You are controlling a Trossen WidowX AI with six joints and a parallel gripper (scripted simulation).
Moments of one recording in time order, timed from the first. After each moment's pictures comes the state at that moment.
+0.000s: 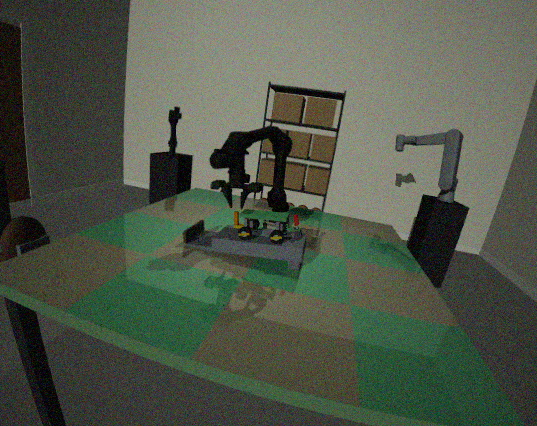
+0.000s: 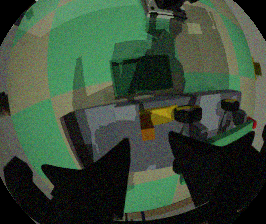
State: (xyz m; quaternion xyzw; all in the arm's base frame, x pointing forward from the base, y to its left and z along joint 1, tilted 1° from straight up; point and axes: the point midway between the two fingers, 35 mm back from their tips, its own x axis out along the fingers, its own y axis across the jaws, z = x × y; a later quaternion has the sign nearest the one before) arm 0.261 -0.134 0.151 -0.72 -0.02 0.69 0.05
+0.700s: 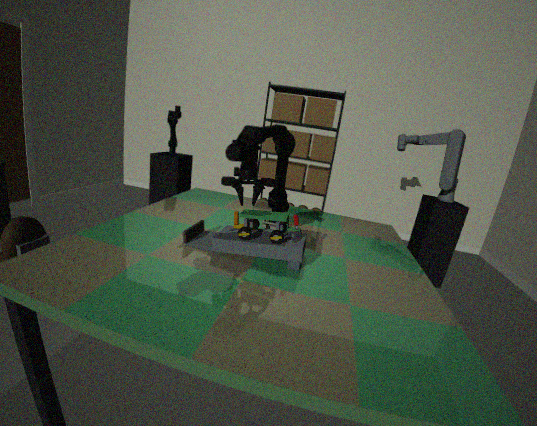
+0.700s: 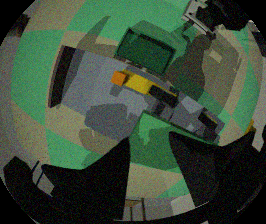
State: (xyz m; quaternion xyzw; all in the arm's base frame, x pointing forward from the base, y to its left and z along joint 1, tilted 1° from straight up) arm 0.295 -0.083 0.182 -0.73 -0.21 0.62 -0.17
